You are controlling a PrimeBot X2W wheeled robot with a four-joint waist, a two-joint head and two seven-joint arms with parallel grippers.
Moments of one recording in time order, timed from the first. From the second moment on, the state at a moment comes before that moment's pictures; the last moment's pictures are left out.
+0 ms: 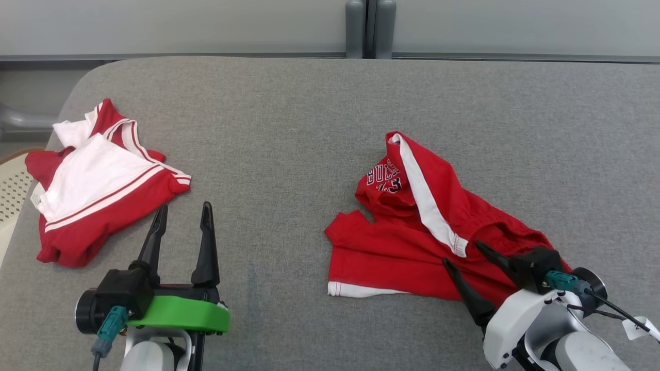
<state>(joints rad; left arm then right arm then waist) -0.11 0.05 -0.10 0.14 -0.24 -0.07 -0.26 -0.06 -0.31 0.32 0.05 0.30 0.13 0.10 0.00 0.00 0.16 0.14</state>
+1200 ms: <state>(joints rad) -0.15 0.05 -0.15 0.15 -0.26 -0.05 -0.26 -0.65 -0.28 0.31 0.67 0.38 0.13 -0.07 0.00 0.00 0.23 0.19</state>
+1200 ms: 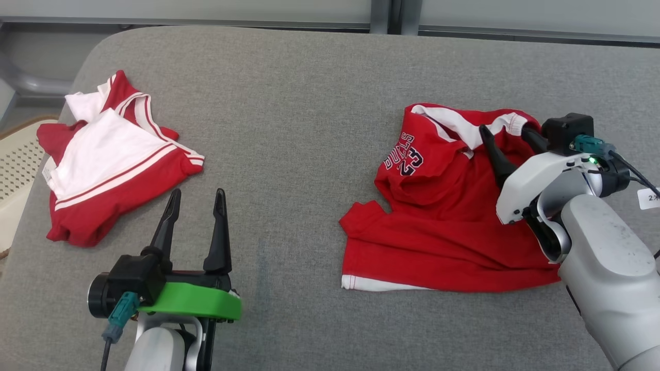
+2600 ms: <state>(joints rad) -0.11 0.05 -0.10 0.15 -0.23 -0.07 -0.26 -0.28 -0.46 0.35 0.43 0.60 0.13 0.01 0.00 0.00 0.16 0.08</state>
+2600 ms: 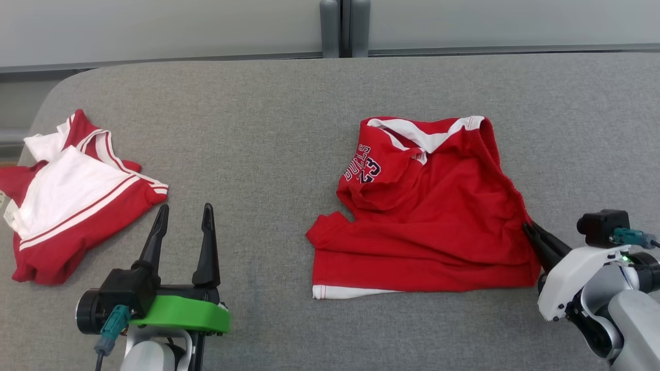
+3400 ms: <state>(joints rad) -0.11 0.05 -0.10 0.15 -0.23 -0.08 -0.26 0.06 -0.30 0.06 -0.02 0.64 0.13 0.21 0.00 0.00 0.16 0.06</state>
